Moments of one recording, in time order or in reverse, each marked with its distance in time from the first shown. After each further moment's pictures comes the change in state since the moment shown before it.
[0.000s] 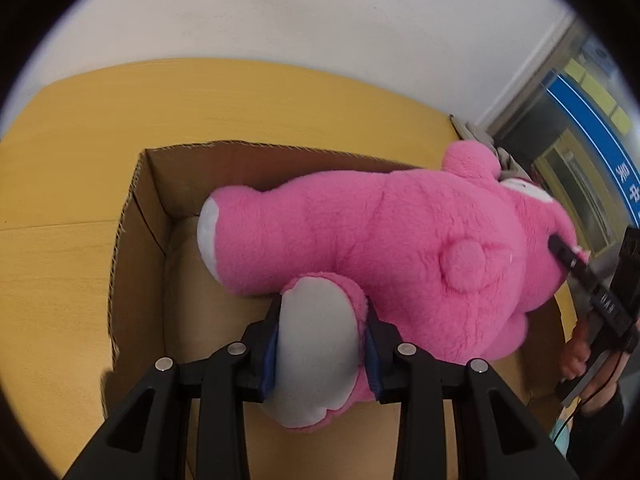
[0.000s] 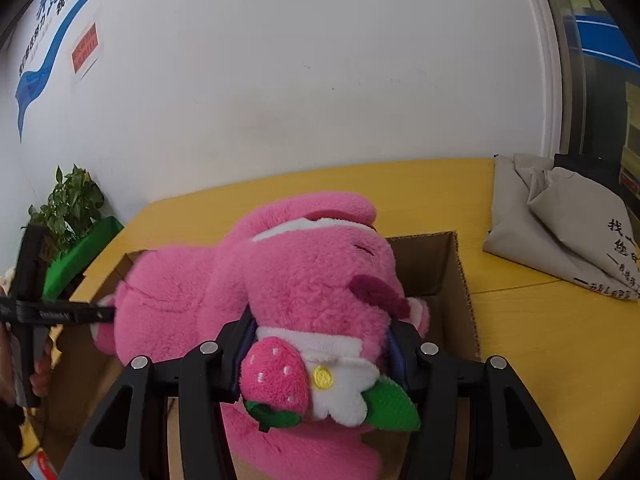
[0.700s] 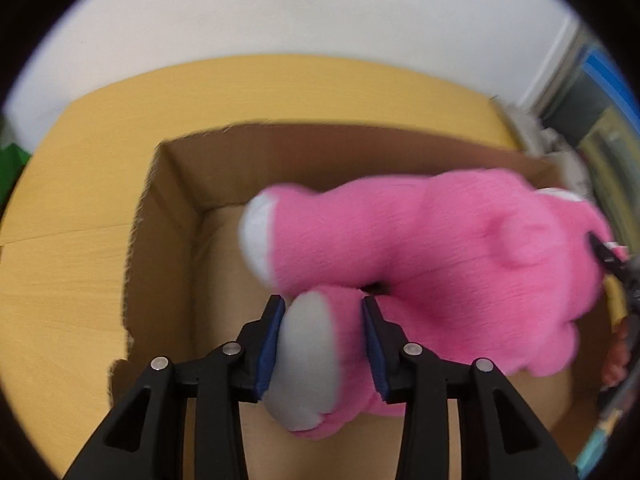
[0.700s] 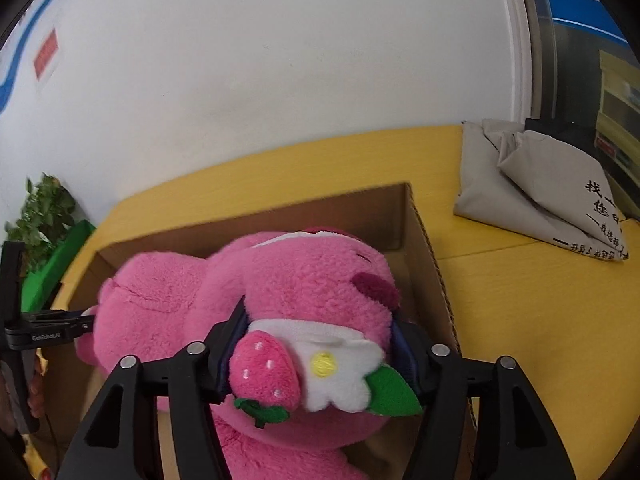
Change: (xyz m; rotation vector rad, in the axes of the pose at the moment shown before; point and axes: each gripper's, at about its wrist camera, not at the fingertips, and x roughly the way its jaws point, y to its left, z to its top) left arm 0.035 -0.002 0.000 0.015 0.044 0.248; right arm 0.029 -0.018 -0.010 0.084 0.104 -0.118
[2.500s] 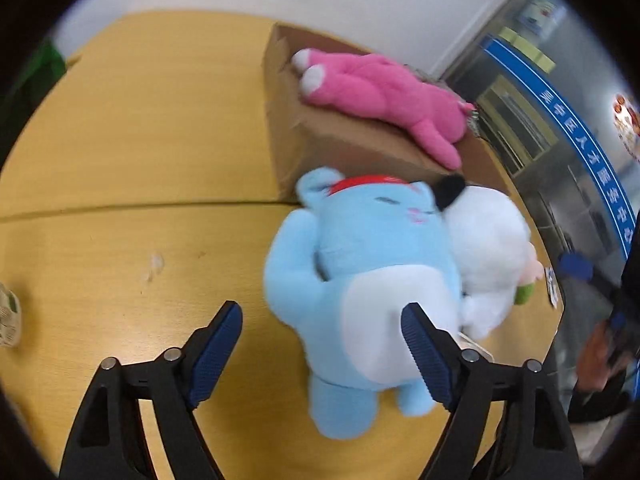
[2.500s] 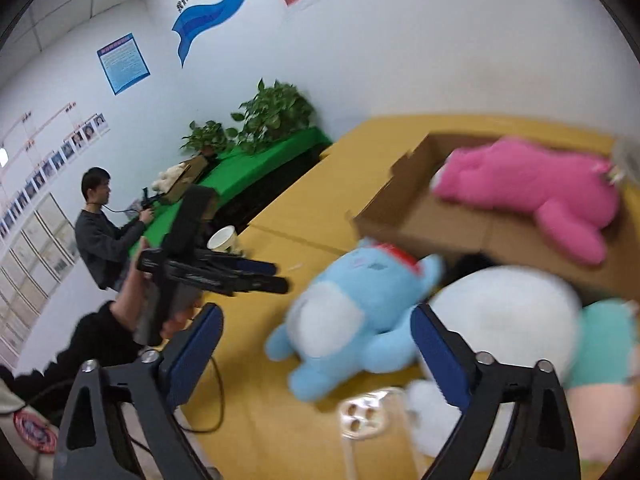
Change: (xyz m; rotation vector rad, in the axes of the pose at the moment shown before) left arm -0.183 0.100 -0.368 -0.056 0.006 -0.338; right arm -0.285 0.230 -0.268 -0.299 0.108 0.612
